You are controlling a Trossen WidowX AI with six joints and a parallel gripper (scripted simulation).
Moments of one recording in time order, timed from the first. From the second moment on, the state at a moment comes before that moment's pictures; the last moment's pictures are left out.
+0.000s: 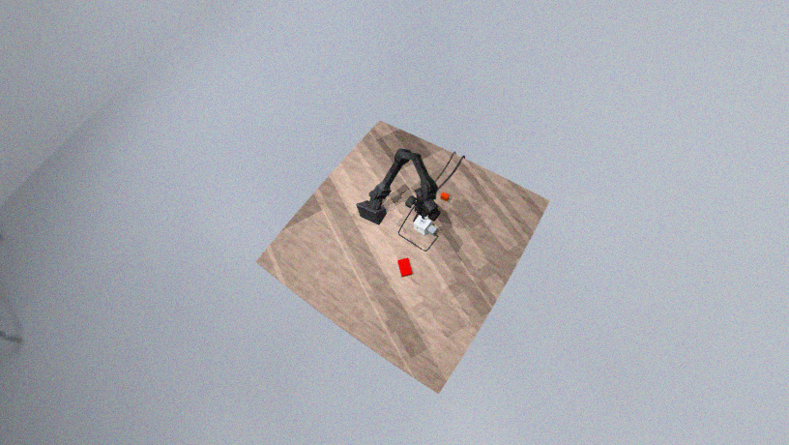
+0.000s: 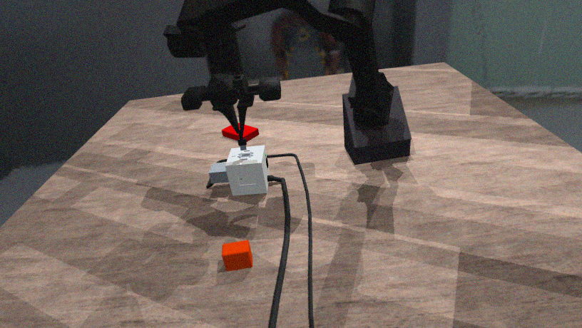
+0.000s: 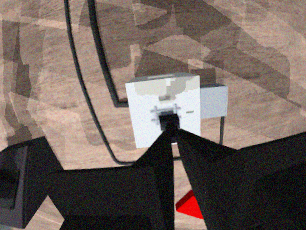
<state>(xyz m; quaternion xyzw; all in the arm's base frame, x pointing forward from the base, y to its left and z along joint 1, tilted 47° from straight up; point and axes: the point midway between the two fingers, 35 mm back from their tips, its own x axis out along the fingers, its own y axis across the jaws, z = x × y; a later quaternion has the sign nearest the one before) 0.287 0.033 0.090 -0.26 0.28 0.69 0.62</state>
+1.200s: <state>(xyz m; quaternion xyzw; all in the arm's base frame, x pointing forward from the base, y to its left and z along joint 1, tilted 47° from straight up) 0.287 0.034 0.086 -0.26 0.29 0.68 0.62</state>
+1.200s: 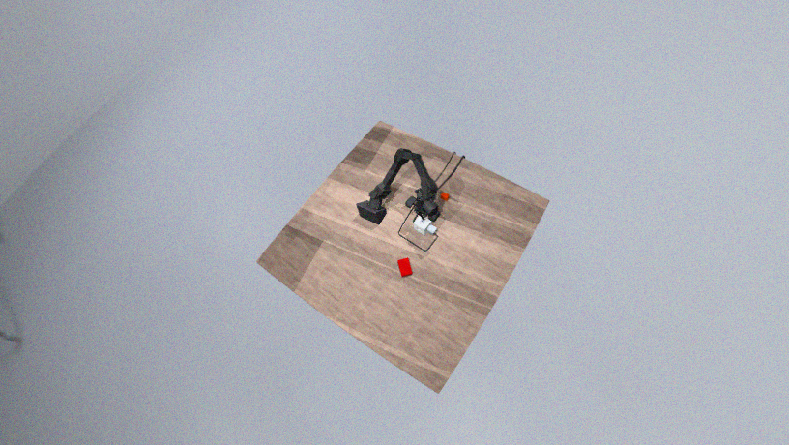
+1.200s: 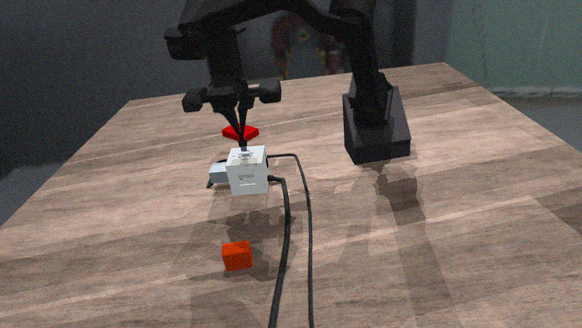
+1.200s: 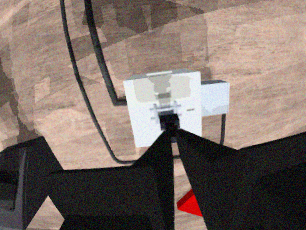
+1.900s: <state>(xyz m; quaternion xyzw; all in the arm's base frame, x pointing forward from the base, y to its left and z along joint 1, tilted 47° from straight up) 0.287 0.035 0.083 -0.26 0.30 0.68 0.62</state>
